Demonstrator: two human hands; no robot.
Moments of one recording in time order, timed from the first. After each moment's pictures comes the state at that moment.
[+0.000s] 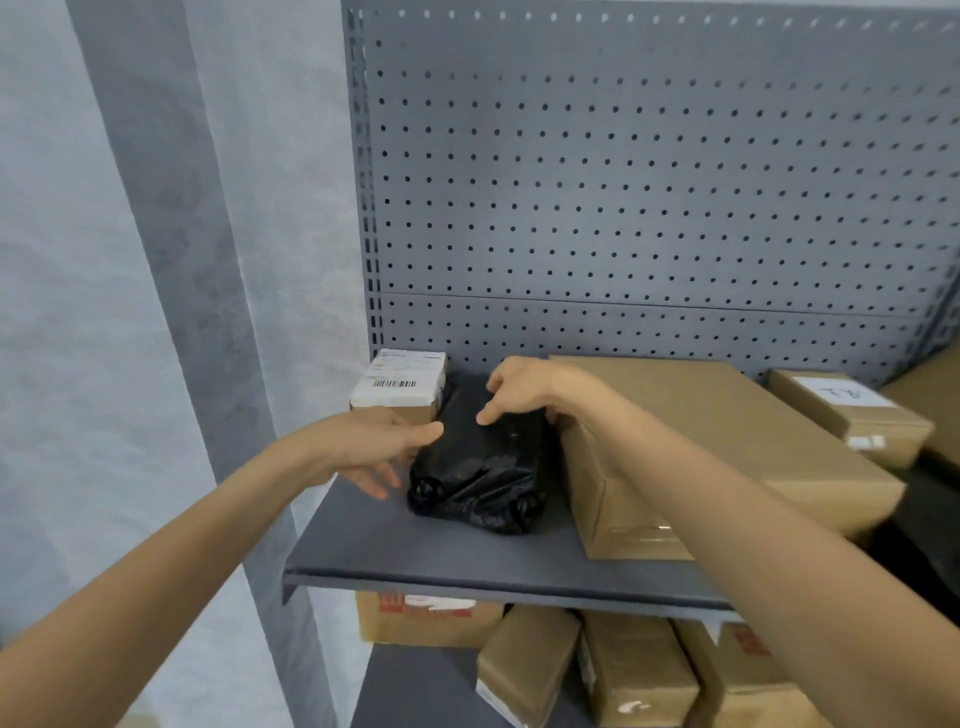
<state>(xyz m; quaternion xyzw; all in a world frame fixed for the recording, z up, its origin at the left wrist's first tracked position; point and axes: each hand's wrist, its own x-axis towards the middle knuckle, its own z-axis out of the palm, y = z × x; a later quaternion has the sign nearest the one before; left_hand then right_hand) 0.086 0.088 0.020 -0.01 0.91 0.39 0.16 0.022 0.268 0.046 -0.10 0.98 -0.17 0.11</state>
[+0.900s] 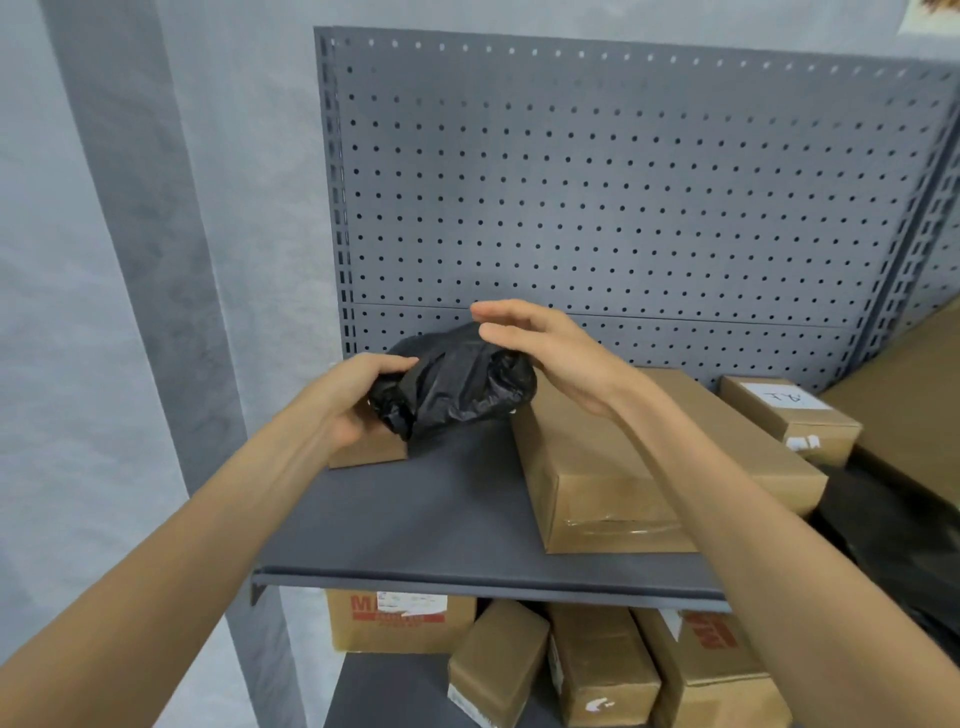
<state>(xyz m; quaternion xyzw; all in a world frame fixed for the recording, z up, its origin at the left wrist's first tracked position) 0.072 0.115 0.043 -0.07 0.66 0.74 0.06 0.075 0.325 0.077 -0.24 0.80 -0.55 -0.02</state>
